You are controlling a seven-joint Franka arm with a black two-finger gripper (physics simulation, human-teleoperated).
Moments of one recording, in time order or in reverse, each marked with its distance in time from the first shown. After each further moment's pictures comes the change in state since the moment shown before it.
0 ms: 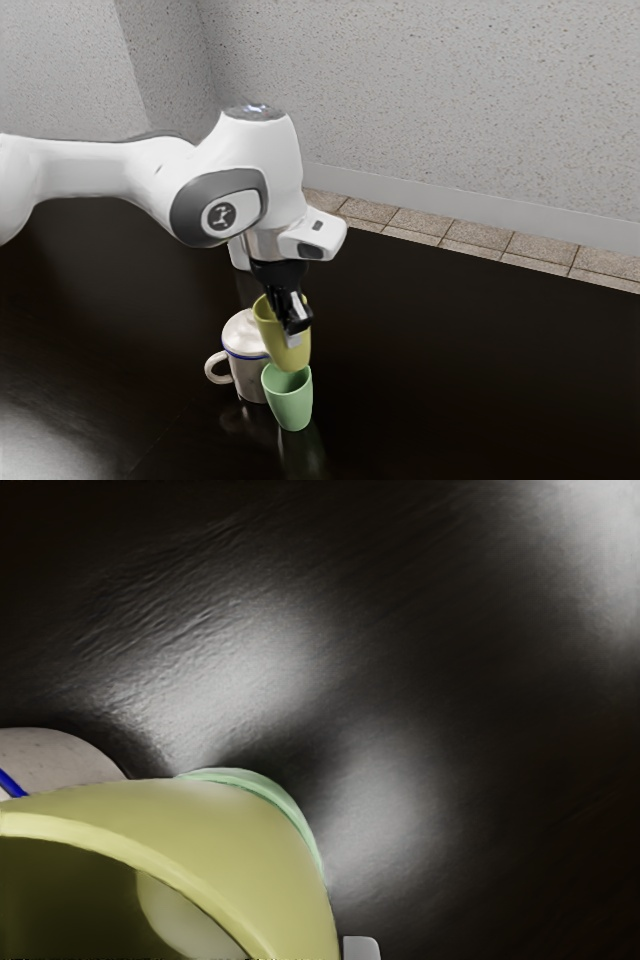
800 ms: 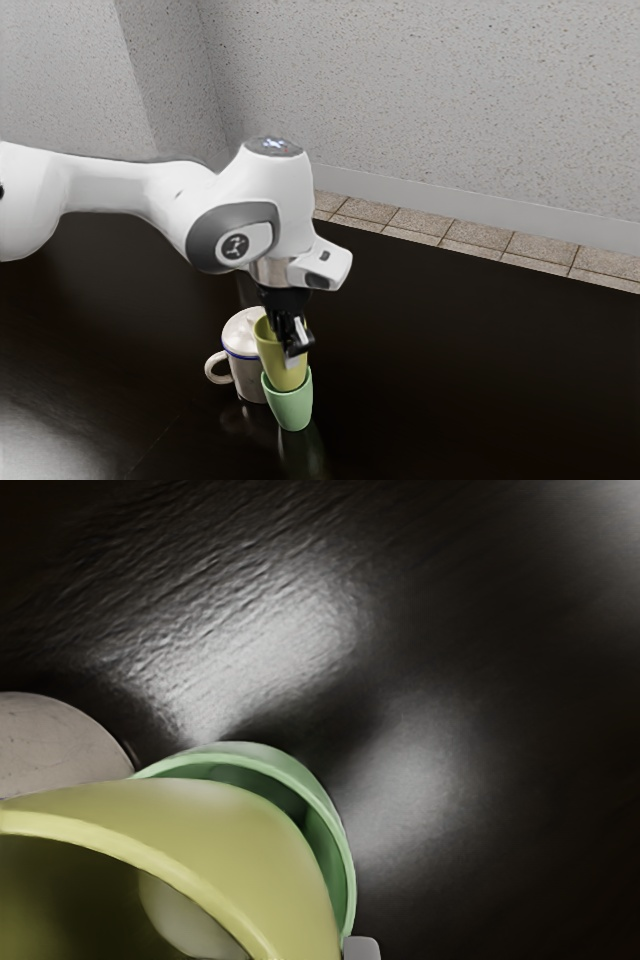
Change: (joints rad) arm 0.006 0.067 -0.003 -0.029 0.061 0.044 -0.038
